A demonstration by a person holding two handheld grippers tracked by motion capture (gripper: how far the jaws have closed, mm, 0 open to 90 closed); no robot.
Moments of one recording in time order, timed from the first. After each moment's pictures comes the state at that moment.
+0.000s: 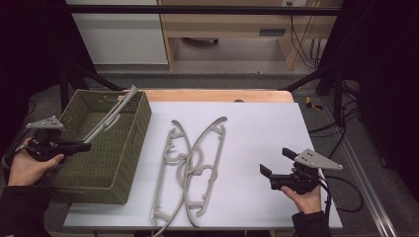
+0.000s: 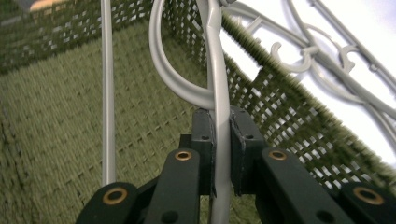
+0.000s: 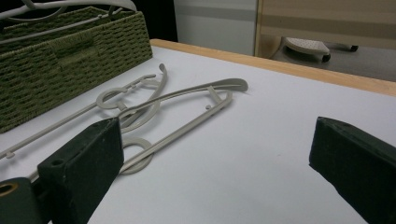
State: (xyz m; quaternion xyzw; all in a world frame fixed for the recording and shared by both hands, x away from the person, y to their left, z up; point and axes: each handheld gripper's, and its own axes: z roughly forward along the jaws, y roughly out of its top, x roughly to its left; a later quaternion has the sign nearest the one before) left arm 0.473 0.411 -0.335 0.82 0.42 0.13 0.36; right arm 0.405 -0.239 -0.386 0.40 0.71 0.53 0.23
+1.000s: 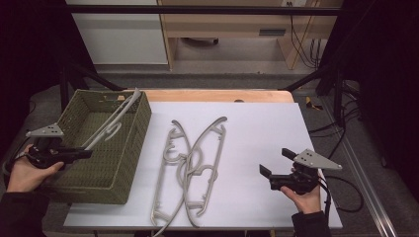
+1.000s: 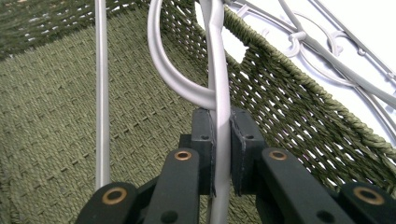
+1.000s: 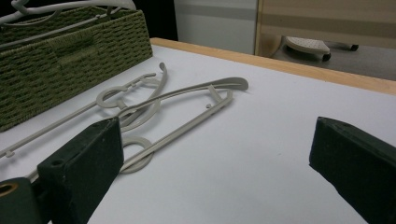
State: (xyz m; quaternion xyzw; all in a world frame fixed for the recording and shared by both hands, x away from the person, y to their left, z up) left arm 0.463 0.411 -0.345 0.83 0.39 0.12 0.37; right arm 0.405 -0.238 -0.387 0.40 0.71 0.53 0.23
